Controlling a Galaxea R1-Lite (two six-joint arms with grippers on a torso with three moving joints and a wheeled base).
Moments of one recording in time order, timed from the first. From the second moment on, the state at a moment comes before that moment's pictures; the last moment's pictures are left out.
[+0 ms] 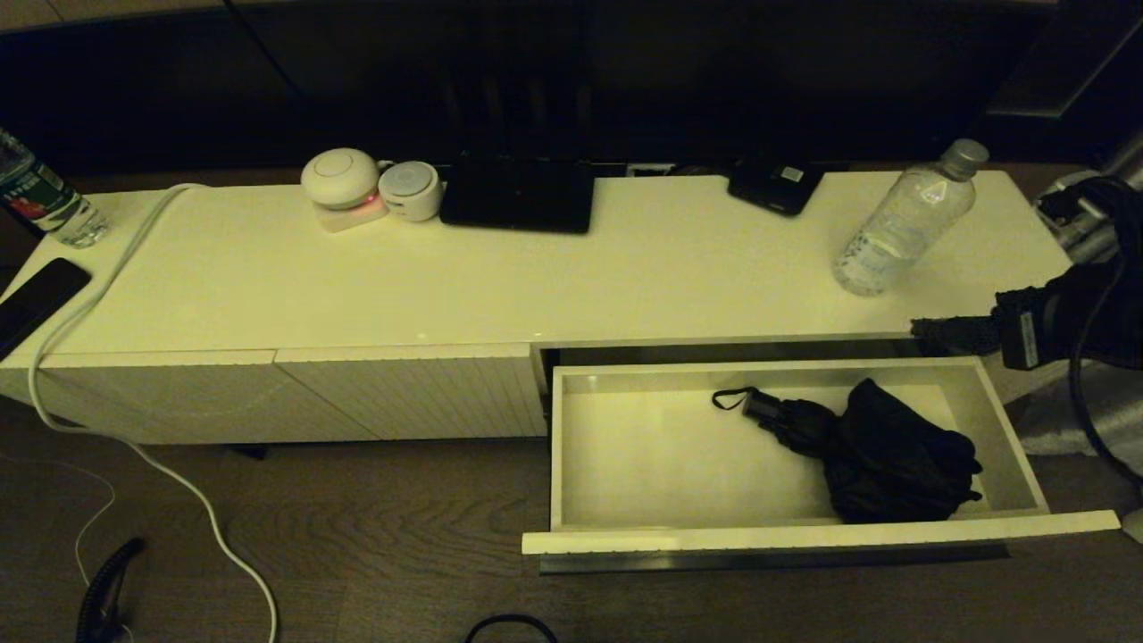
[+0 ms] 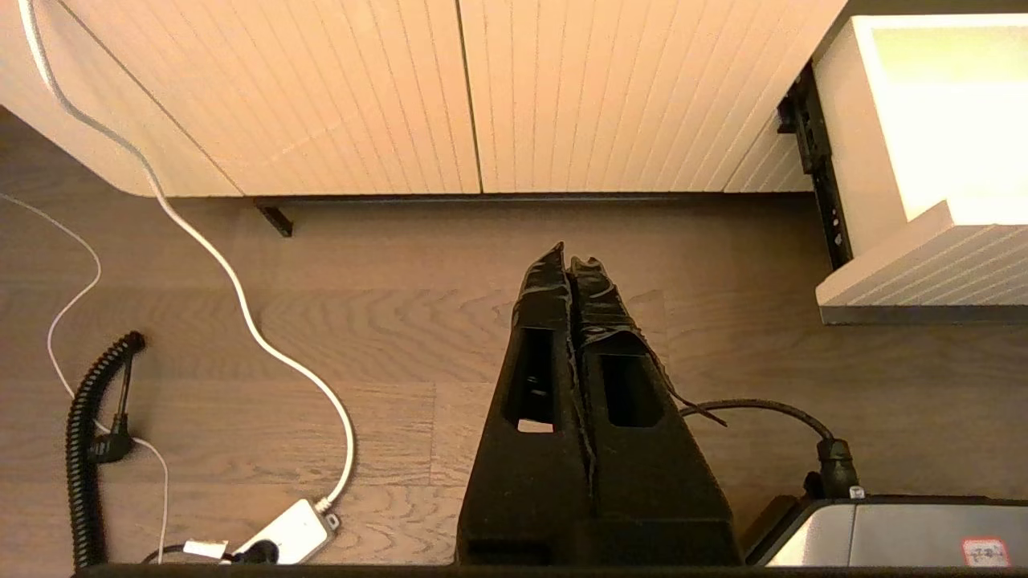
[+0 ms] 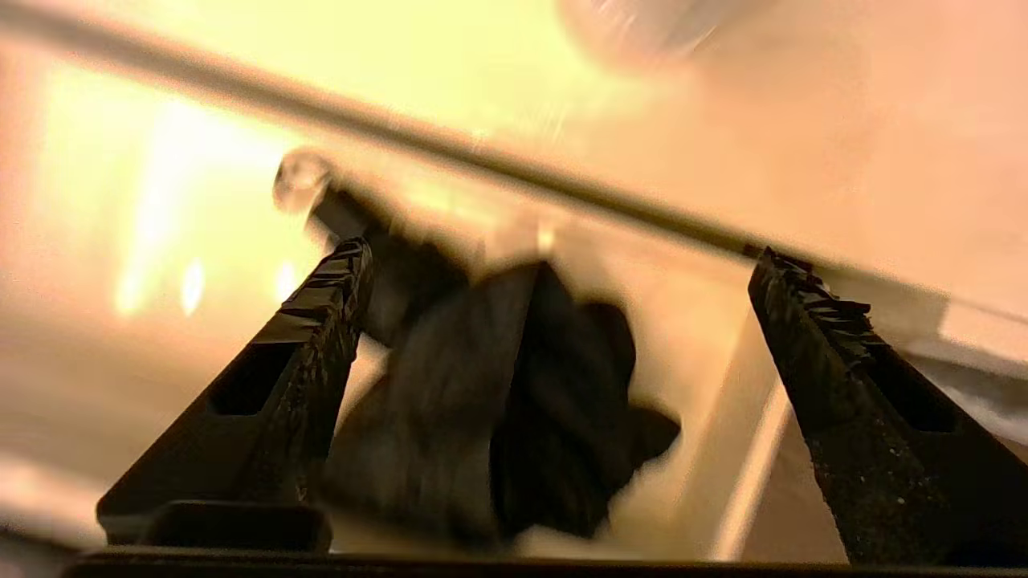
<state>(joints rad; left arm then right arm) 0.00 0.00 0.00 0.00 0.00 -0.01 -0.05 1.49 -1.08 -0.04 0.19 -0.22</state>
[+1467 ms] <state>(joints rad) 0.00 0.00 0.00 0.00 0.00 -0.01 0.05 1.91 -1.08 -0.91 -0.07 -0.12</state>
